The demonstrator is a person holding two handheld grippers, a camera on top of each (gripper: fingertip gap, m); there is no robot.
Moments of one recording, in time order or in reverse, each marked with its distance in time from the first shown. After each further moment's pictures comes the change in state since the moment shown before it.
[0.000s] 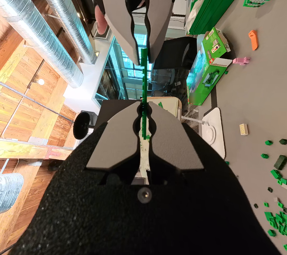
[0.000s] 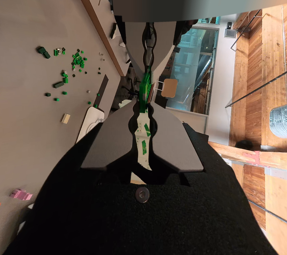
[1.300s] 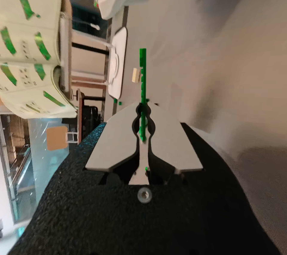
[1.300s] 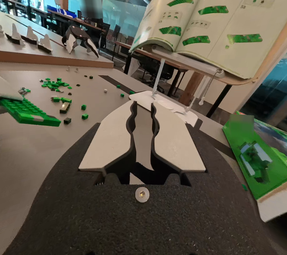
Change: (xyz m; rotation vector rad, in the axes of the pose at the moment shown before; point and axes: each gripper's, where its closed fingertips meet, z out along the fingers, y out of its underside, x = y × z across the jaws) left arm 0.246 0.062 0.047 -0.722 0.385 -0.311; right arm -0.189 0.181 0.080 0.012 0.413 1.347
